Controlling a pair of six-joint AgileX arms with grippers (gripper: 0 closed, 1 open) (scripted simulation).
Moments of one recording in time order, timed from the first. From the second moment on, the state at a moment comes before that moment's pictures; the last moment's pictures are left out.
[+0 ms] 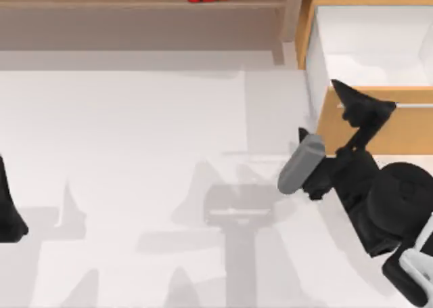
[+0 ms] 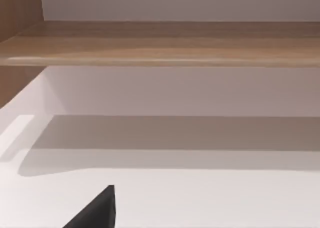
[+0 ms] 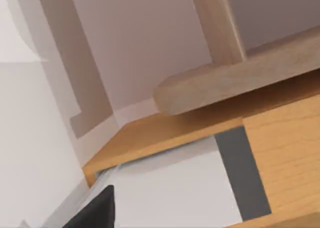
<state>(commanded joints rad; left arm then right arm) 0.00 0.00 0.00 0.00 0.00 0.00 0.60 2.05 0.44 1.62 0.36 -1.22</state>
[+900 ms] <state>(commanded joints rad) 0.00 0.00 0.00 0.00 0.00 0.00 0.34 1.99 0.23 1.75 0.38 -1.55</state>
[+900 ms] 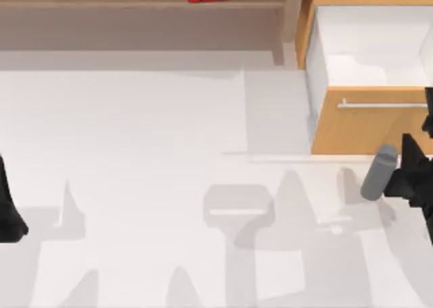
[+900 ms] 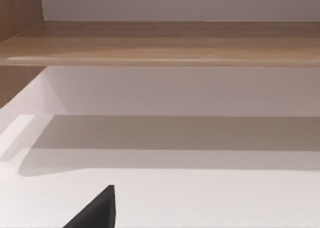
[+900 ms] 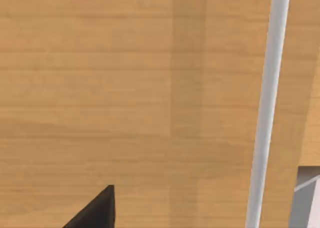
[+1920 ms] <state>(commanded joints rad) 0.00 0.00 0.00 0.00 0.00 0.00 0.31 1.99 0.31 1.68 0.34 -1.56</state>
